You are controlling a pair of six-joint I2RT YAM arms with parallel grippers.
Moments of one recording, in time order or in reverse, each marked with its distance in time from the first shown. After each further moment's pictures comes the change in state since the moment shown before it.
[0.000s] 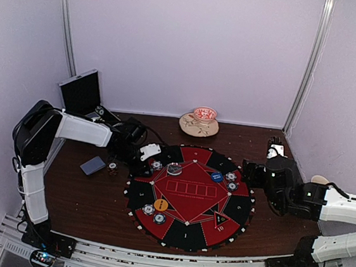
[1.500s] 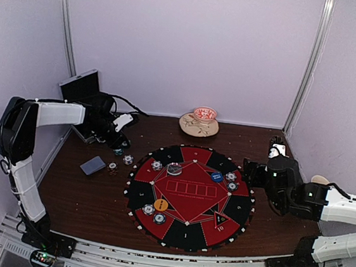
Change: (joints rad) left arm 0.303 -0.104 0.081 -0.107 0.092 0.016; right arm 0.000 -0.014 0.000 0.000 0.000 0.016
